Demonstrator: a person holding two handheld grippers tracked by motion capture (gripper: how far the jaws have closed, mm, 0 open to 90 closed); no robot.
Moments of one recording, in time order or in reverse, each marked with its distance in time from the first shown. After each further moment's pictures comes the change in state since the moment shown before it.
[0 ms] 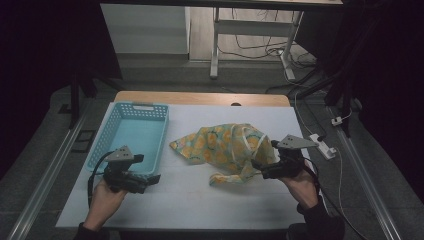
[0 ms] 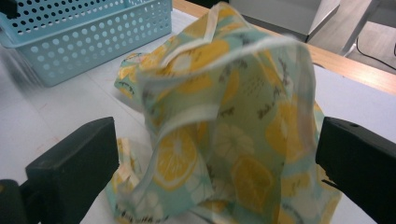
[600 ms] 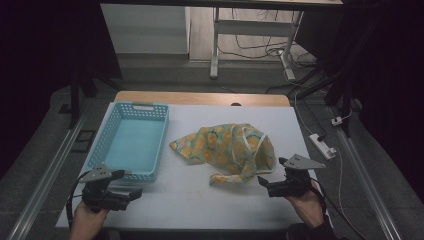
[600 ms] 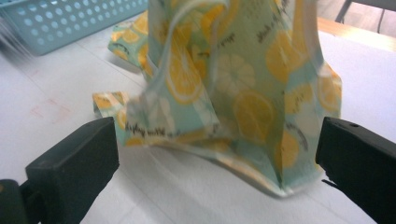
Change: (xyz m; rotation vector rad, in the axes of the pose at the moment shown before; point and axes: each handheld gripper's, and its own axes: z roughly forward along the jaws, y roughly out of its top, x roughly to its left) left arm -0.002 -0.054 -0.034 -0.022 0.070 -0.089; right arm 0.012 -0.048 -0.020 0.032 -0.060 0.029
